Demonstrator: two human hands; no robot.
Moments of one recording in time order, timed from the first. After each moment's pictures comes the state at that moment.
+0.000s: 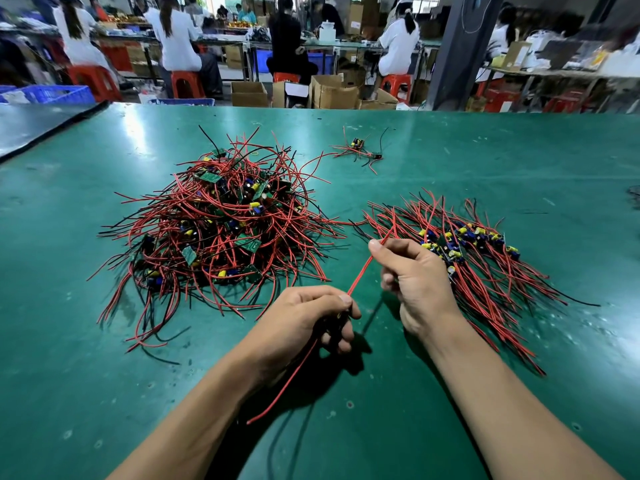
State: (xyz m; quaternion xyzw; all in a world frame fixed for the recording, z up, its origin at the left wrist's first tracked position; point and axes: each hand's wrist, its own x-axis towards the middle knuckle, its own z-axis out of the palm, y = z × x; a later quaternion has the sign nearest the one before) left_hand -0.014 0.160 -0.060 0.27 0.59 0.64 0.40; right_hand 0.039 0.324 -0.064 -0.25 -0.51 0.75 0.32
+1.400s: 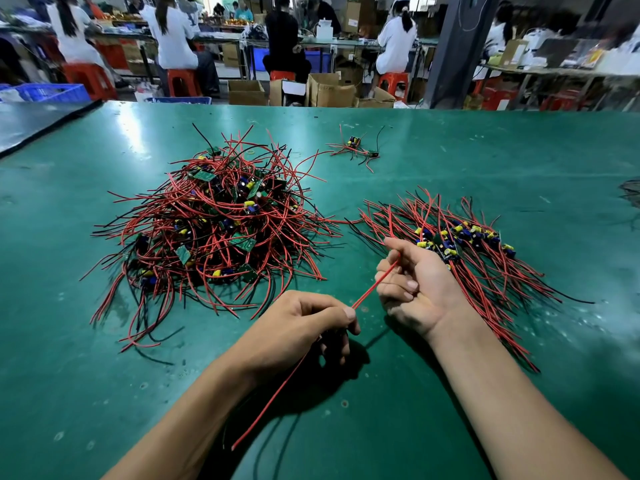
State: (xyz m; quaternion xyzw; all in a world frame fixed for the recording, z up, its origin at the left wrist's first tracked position) left_hand -0.008 0.153 -0.054 0.34 0.65 0.56 0.39; right_hand 0.051 0.341 -0.049 -0.29 -0.26 0.91 0.12
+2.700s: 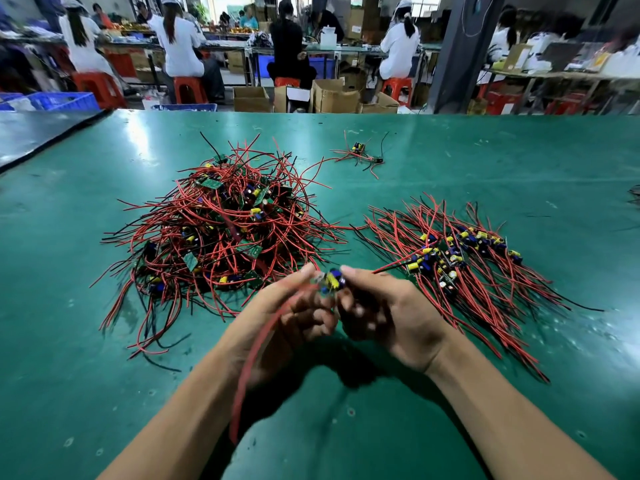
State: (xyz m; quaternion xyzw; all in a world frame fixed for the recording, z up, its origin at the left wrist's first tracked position) left_hand -0.026 0.150 -0.046 0.12 0.45 0.75 0.47; right_hand 0.060 0.292 -0.045 -0.07 -0.55 0.83 0.02
